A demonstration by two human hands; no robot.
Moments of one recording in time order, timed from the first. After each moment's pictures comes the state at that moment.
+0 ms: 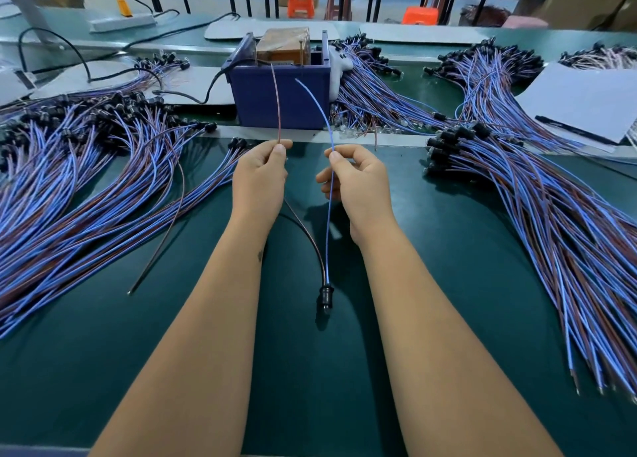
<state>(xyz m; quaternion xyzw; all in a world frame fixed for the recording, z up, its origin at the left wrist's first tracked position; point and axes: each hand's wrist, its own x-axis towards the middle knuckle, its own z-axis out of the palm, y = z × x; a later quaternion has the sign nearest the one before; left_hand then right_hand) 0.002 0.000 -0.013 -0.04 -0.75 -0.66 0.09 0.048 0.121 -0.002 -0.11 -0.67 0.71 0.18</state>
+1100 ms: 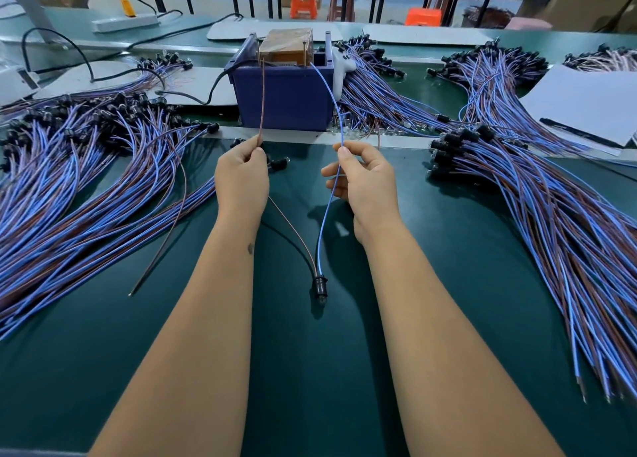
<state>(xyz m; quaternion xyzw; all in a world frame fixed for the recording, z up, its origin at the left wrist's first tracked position) -0.014 -0.015 -0.016 0.02 -0.74 -0.66 0.12 0.043 0.125 -0.003 -0.11 -0.63 0.75 0.18</state>
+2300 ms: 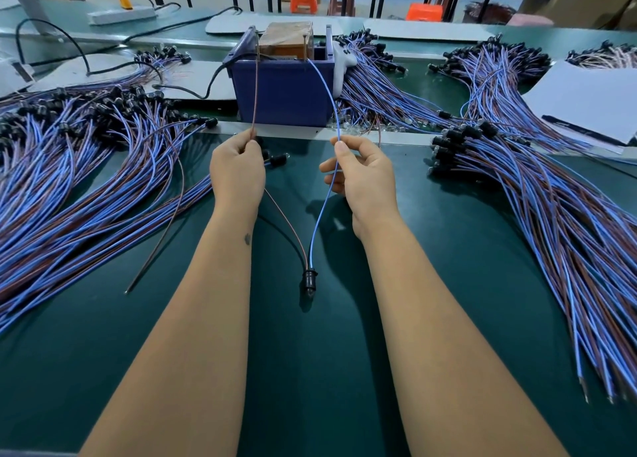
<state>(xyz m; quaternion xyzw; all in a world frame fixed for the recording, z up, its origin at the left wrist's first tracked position) -0.021 -0.016 -0.014 0.04 -0.73 -0.67 0.12 0.041 0.123 -0.002 -0.11 -0.64 0.74 0.18</state>
